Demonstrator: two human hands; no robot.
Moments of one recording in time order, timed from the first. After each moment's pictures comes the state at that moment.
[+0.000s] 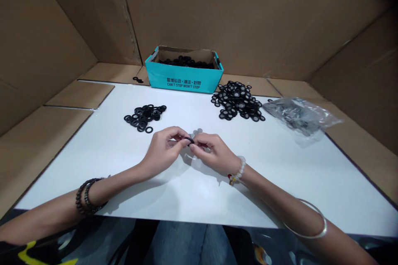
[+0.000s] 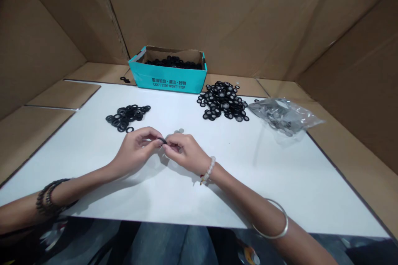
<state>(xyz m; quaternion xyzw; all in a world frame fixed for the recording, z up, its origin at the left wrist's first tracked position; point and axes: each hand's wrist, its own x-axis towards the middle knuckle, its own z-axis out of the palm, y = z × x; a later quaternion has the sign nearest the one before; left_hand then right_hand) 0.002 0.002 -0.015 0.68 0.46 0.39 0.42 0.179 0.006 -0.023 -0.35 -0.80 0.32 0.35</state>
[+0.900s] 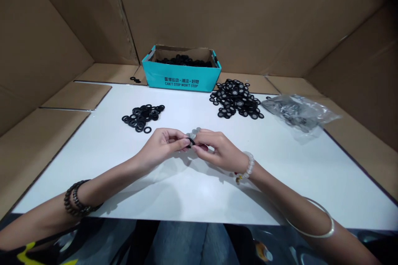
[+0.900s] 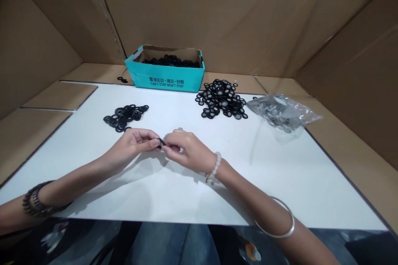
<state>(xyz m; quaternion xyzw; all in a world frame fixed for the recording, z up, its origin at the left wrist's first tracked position) -0.001 0.008 0.005 0.57 0.43 0.33 0.62 0.188 0.006 -0.003 -0.27 -0.87 0.26 0.33</state>
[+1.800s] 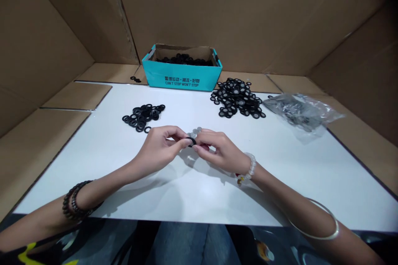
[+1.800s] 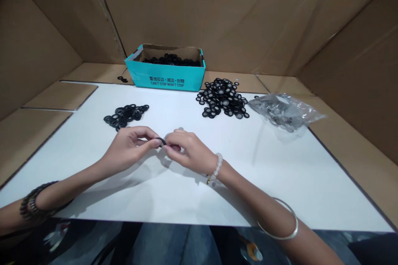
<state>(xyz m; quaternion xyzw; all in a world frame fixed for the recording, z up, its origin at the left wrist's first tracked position) 0.000 0.003 0.014 0.69 0.47 0.34 0.43 0.188 0.004 -0.005 -0.29 -0.86 0.26 0.34</state>
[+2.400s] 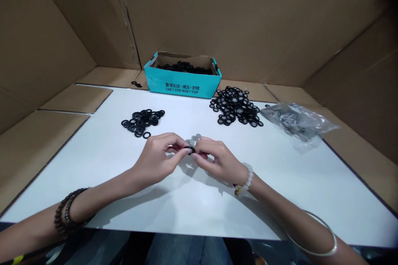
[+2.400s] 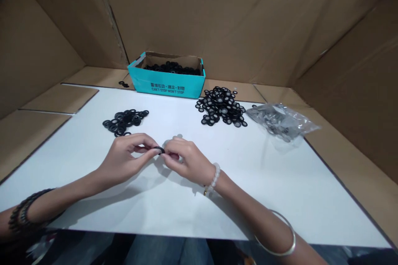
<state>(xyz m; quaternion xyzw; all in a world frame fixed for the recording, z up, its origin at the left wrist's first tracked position) 0.000 -0.003 0.010 0.77 0.43 0.37 0.28 0.186 0.002 -0.007 -0.29 -0.85 0.27 0.36</state>
